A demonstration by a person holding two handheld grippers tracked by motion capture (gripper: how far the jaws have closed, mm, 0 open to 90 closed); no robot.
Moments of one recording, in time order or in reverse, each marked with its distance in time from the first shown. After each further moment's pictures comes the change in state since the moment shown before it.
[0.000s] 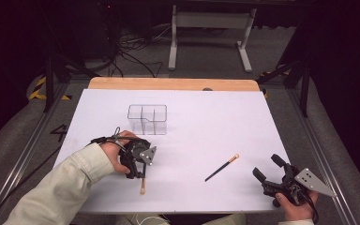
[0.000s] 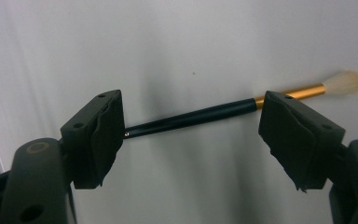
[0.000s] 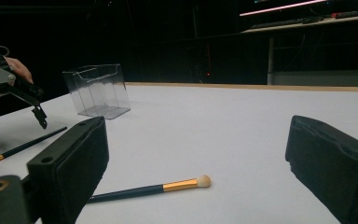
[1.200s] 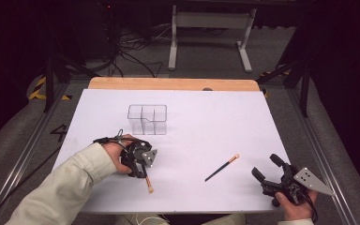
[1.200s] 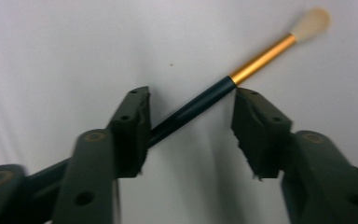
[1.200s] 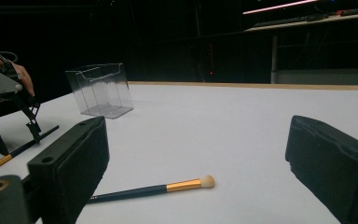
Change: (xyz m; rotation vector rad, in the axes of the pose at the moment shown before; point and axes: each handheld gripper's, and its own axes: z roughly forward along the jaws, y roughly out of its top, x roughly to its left) left arm 0.003 0.001 0.007 0.056 -0.093 0.010; right arm 0.000 0.000 0.003 0.005 0.010 -0.001
